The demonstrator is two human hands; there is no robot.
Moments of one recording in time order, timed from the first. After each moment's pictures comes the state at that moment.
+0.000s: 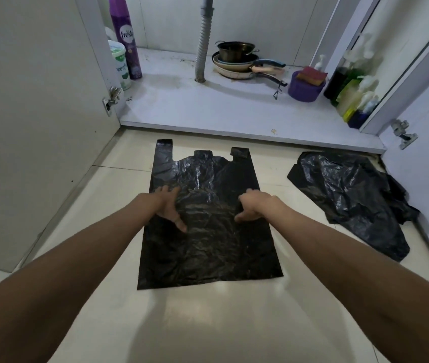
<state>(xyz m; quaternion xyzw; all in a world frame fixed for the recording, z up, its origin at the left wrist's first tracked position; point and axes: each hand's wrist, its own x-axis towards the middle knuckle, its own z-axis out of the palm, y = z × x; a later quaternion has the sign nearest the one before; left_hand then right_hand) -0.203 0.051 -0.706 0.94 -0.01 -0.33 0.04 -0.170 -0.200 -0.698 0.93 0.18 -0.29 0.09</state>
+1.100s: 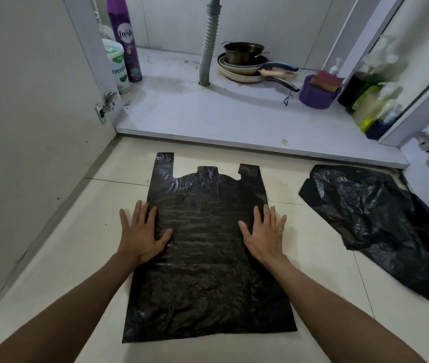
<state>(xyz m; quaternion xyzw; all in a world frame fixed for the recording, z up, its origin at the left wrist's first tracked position) -0.227 0.095 -0.802 0.99 0.06 -0.07 0.04 -0.171 -0.217 -0.804 0.99 0.01 -0.07 -0.09</state>
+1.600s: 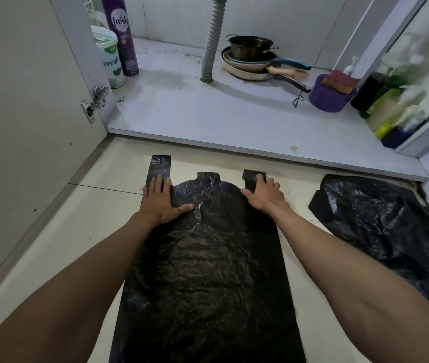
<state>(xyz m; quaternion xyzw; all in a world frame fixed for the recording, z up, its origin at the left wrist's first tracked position) -0.095 0.077 -0.796 0.98 0.07 -0.12 0.13 -0.022 -0.197 -0.769 0.98 0.00 -0.15 -0.10</state>
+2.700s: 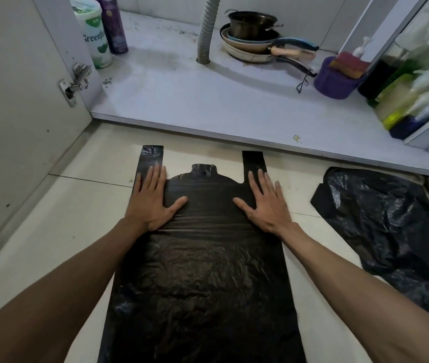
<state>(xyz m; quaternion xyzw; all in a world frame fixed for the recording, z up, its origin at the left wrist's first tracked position) -0.100 0.082 -0.830 1.00 0.02 -0.02 0.07 -0.046 -0.232 -0.819 0.98 0.15 -0.07 -0.06</state>
